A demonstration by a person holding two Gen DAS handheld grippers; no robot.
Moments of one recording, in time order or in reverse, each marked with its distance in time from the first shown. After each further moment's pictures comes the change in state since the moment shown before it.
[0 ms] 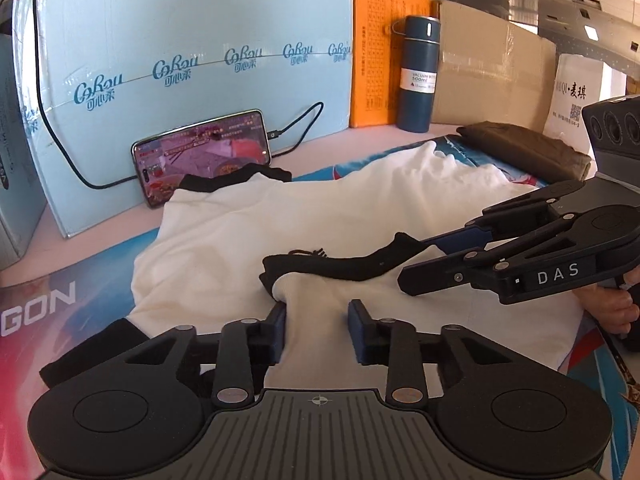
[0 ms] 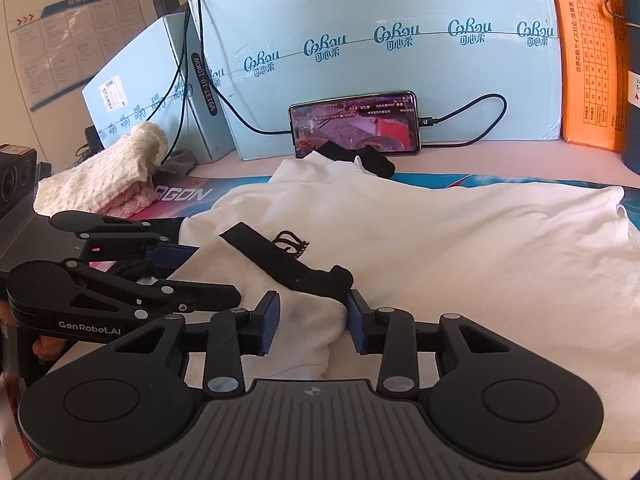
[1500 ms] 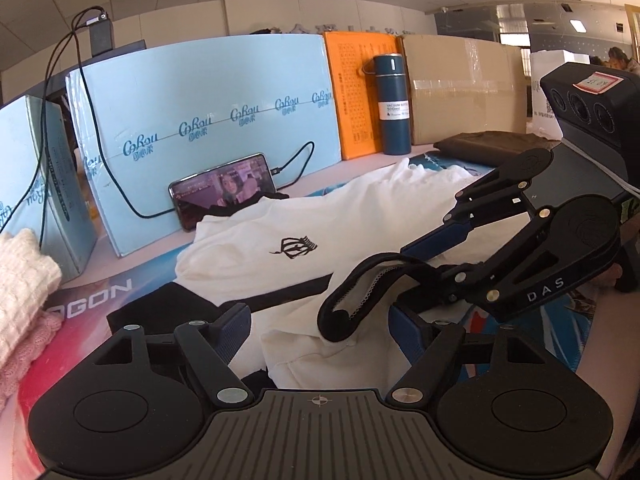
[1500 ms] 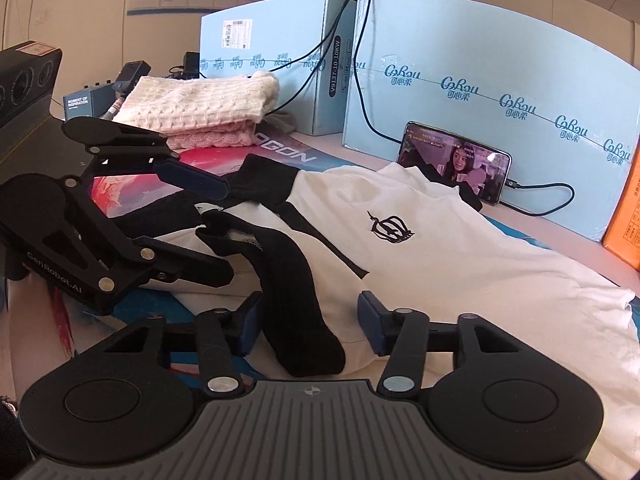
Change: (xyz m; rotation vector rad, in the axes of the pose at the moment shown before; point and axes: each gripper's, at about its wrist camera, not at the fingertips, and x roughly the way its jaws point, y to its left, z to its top) left arm -0.078 -0.036 -0.052 0.109 -0.125 0.090; right arm -0.033 0.075 -0.042 -0.395 -0.008 0.038
